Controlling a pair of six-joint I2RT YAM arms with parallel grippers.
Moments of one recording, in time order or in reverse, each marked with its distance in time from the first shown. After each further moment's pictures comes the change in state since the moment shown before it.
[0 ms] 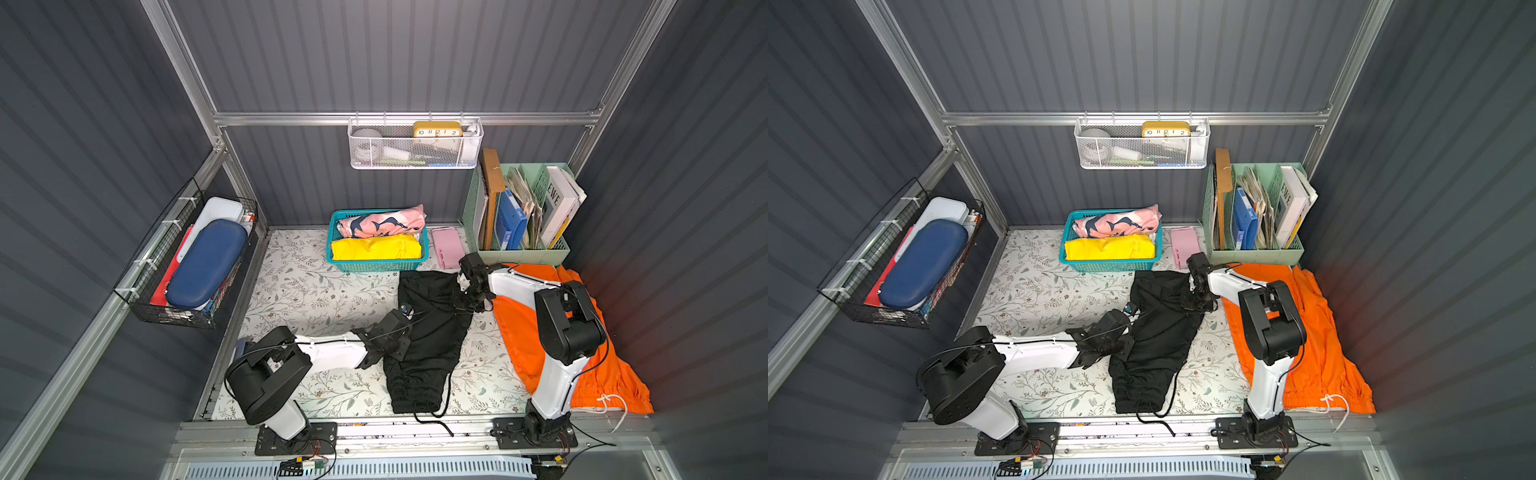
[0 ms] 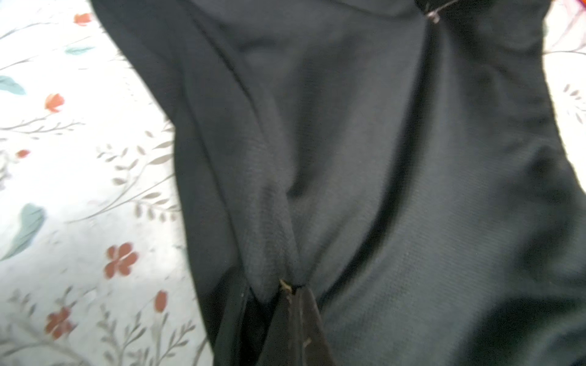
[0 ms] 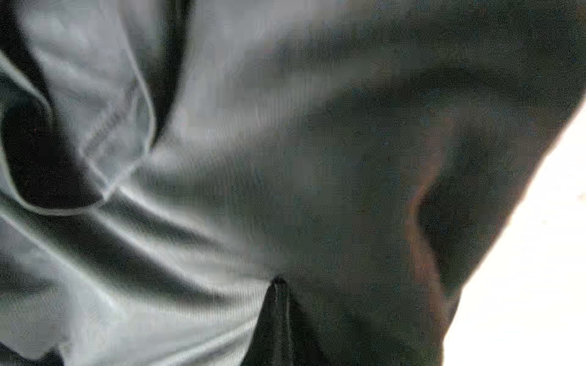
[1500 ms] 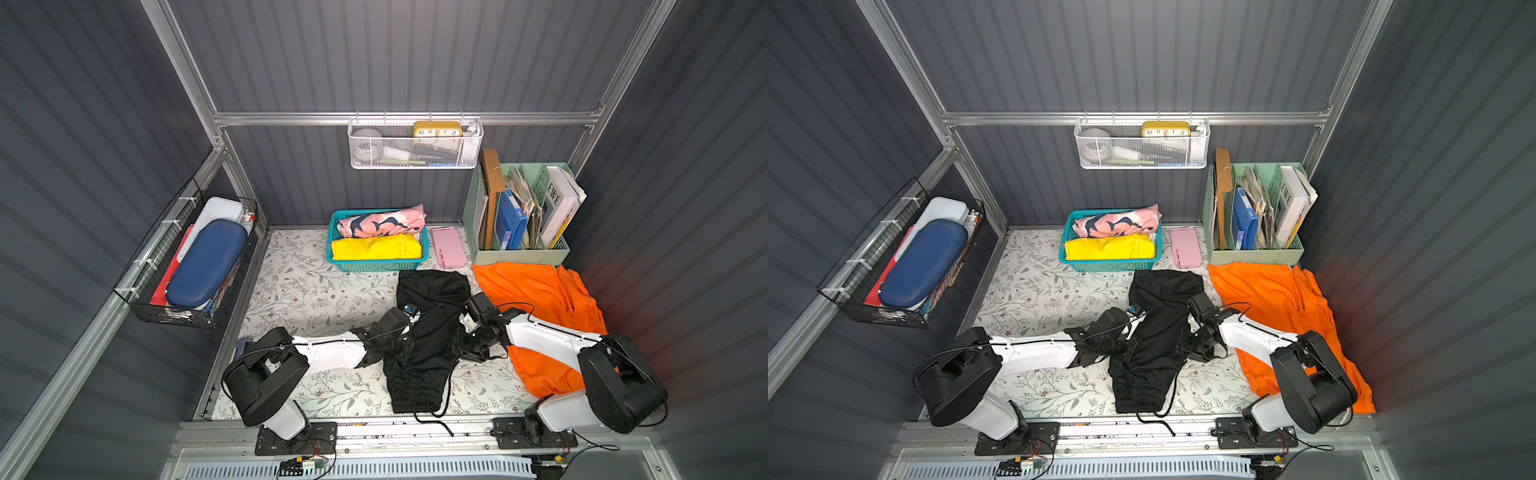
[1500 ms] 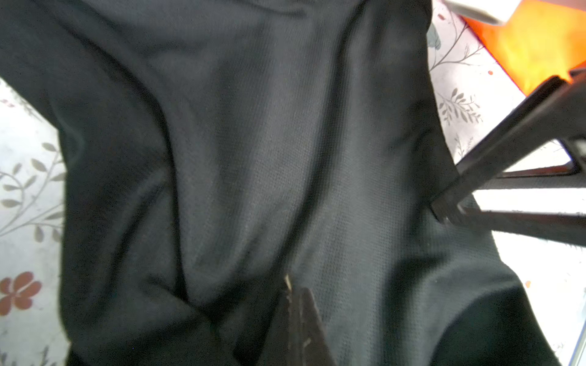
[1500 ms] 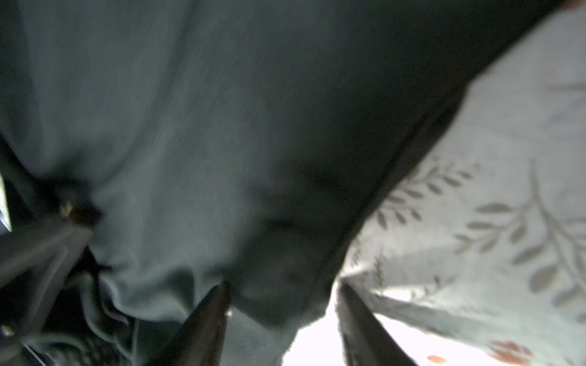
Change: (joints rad) left arm 0.002 -0.010 0.001 0.043 0.205 0.004; right arm 0.176 -0.451 -0.533 0.112 -0.174 0.274
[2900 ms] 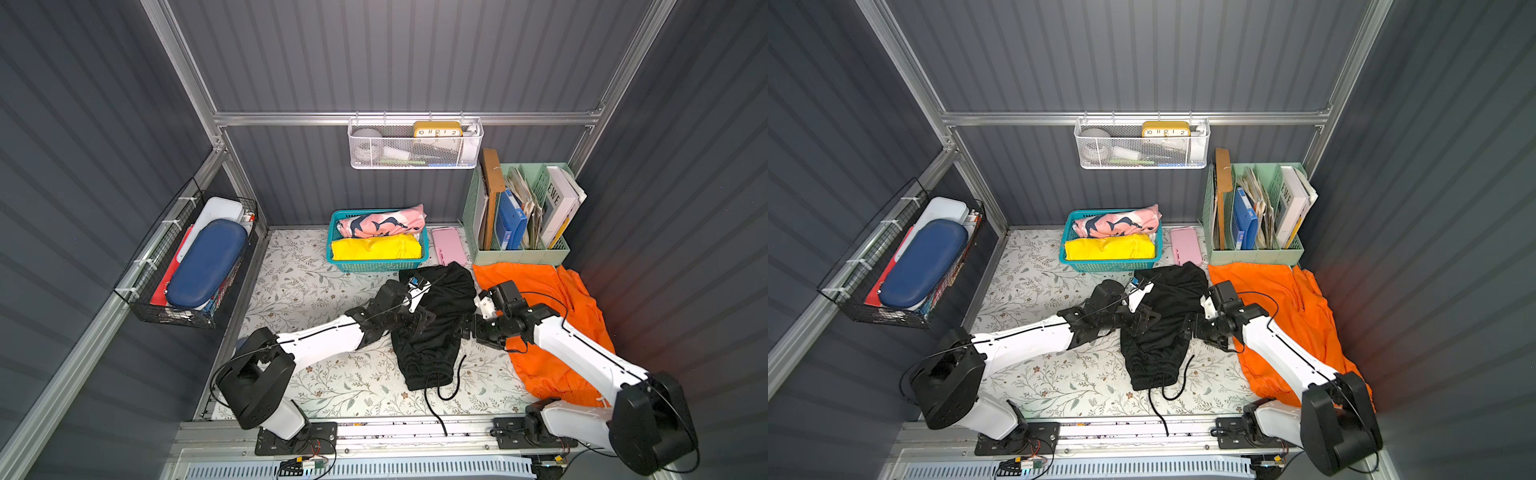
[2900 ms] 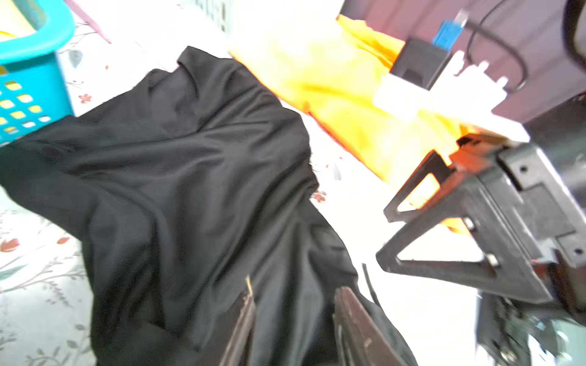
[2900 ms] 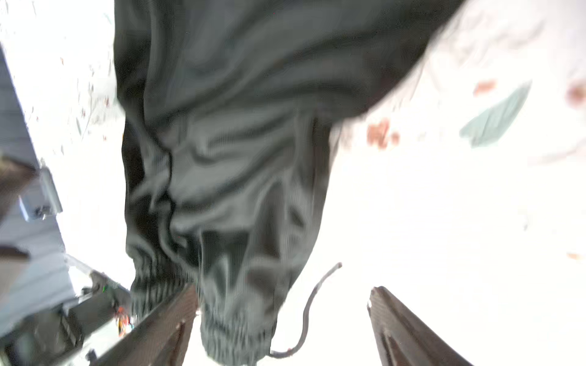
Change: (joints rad) left arm 0.077 -0.048 0.163 0.050 0.198 0.082; right arm -0.130 -0.283 0.029 -0.151 -0.030 -0.141
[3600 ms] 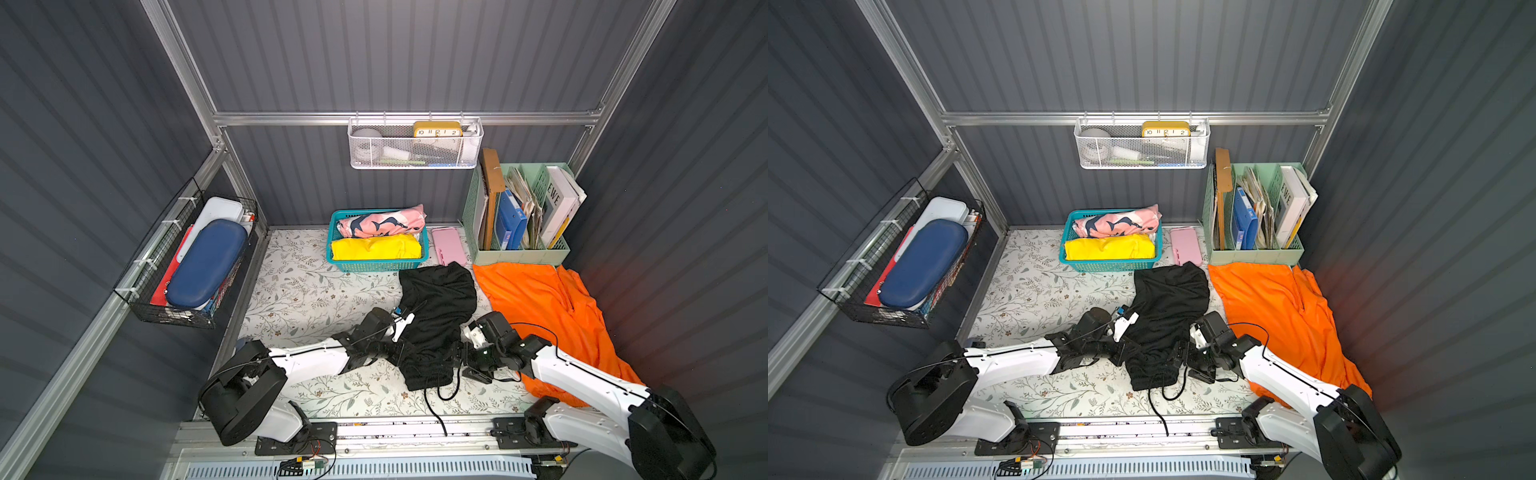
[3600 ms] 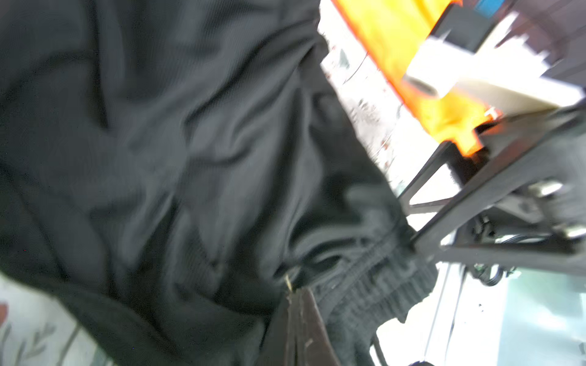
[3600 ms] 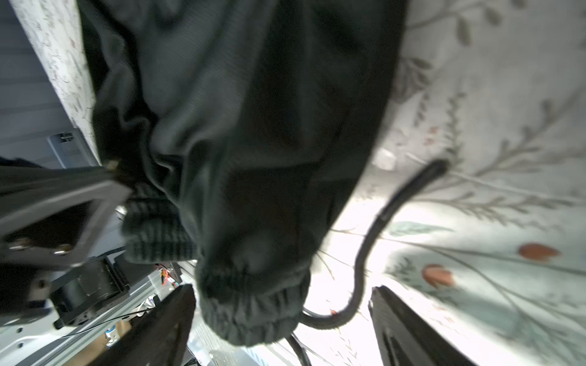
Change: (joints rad) left arm -0.004 -0.095 -0.314 0.044 0.076 -0.133; right arm 0.194 -0.082 -0.256 0.245 -0.110 0.341
